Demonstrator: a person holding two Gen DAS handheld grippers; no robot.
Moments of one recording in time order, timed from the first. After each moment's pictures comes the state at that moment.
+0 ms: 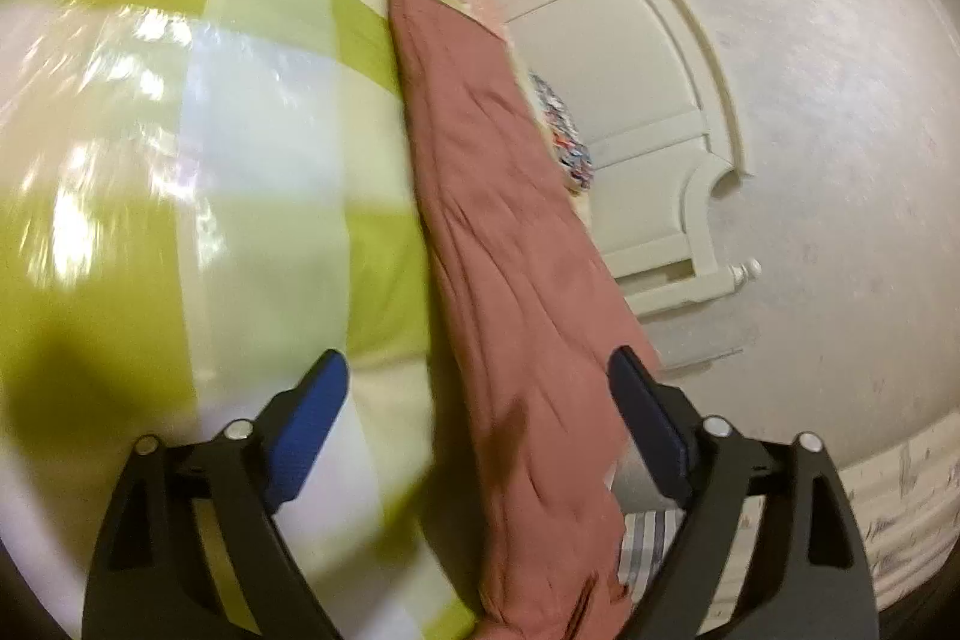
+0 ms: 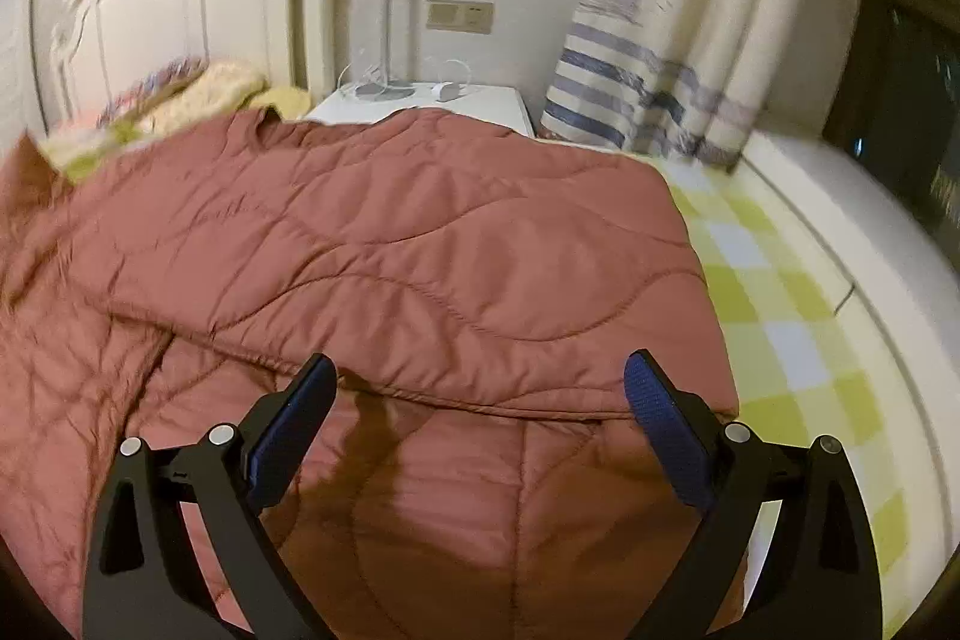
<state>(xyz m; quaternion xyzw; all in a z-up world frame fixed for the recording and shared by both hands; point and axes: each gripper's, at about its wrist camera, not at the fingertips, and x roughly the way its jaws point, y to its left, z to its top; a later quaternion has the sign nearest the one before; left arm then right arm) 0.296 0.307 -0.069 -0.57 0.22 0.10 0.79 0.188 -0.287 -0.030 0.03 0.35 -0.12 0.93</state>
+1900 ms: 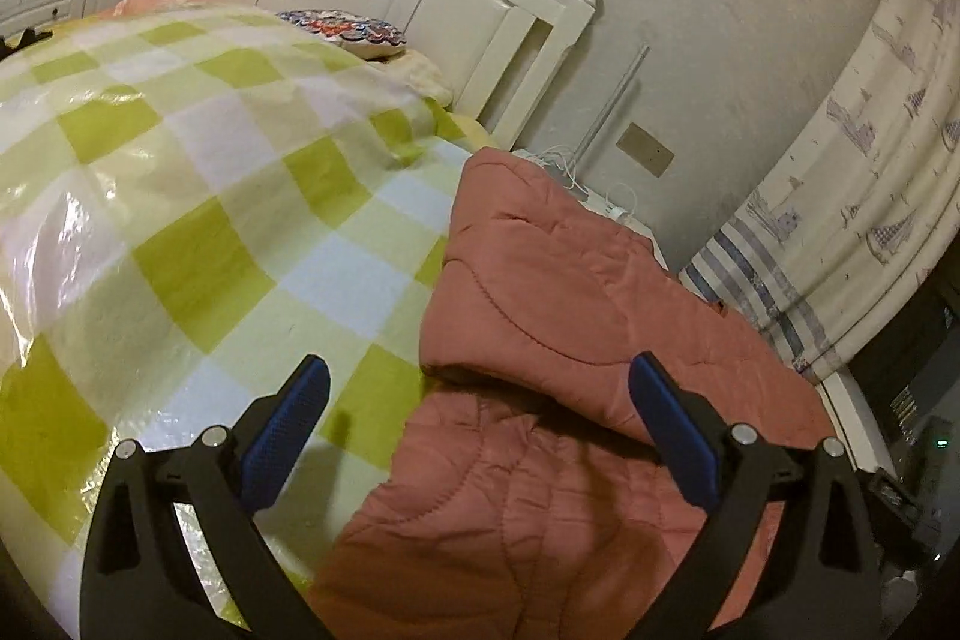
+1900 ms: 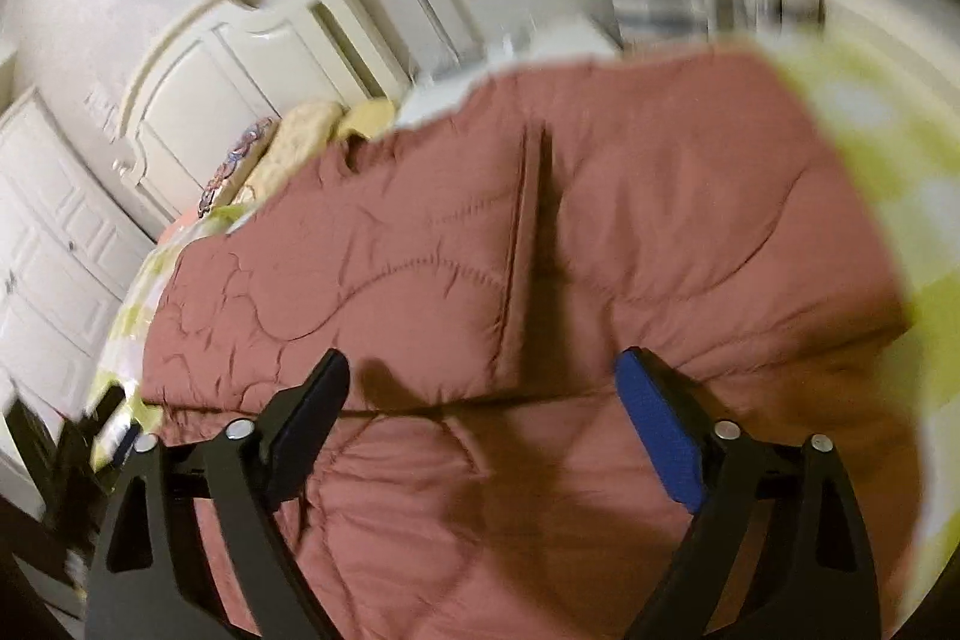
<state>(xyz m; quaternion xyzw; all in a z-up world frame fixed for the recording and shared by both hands) 0.291 0.140 -0.052 -0.23 0.29 -0.05 0.92 0.209 -0.286 -0.034 0.25 0.38 0.00 0.89</state>
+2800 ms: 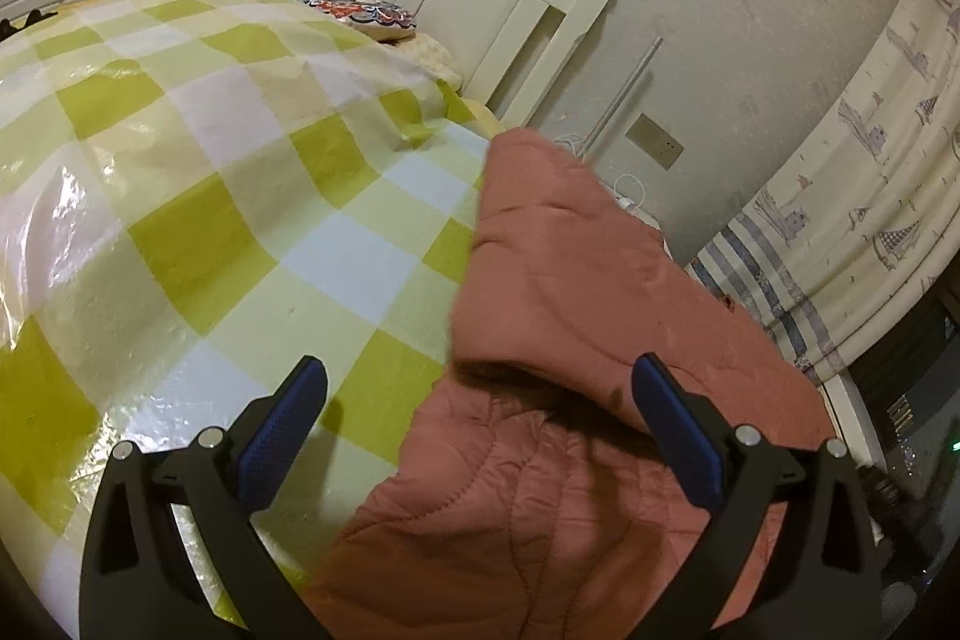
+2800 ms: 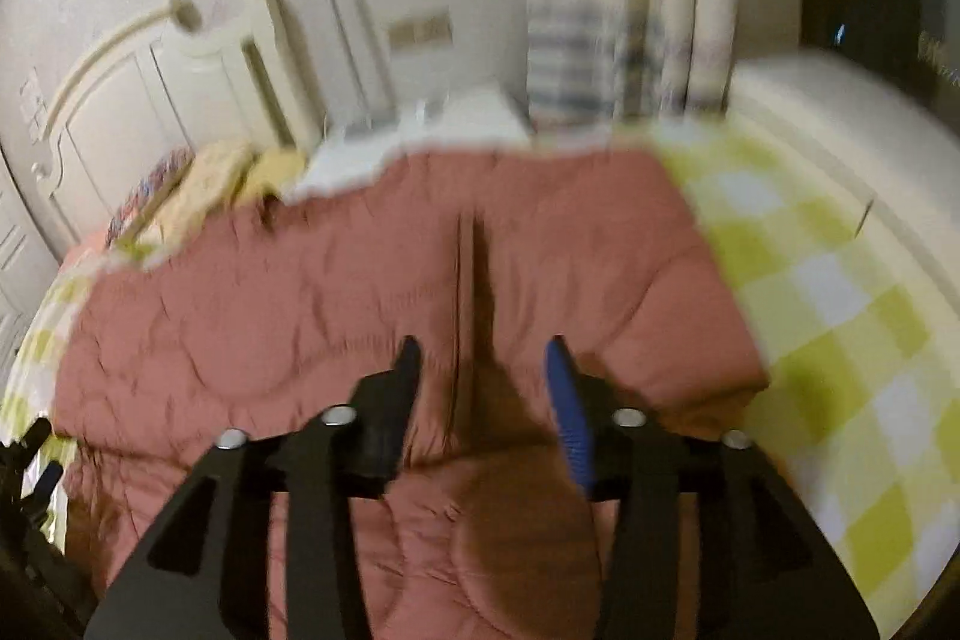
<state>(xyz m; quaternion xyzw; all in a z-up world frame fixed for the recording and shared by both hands) 0.297 0.139 -0.058 -0.24 0.31 -0.05 0.92 0.182 -0.272 0.003 0.14 0.31 -0.14 0.93</state>
